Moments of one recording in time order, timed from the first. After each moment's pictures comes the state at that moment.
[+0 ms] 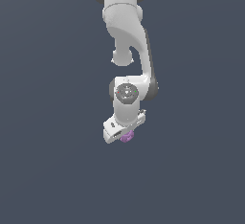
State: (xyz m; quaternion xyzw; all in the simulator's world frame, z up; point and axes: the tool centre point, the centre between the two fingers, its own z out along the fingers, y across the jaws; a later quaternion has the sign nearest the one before) arm 0.054 0.013 0.050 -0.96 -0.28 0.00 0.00
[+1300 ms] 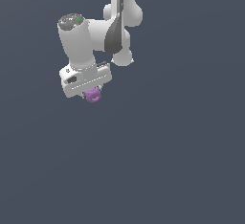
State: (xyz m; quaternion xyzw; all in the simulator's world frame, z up) arm -0.074 -0.138 0.195 -0.96 -0.28 0.00 0.00
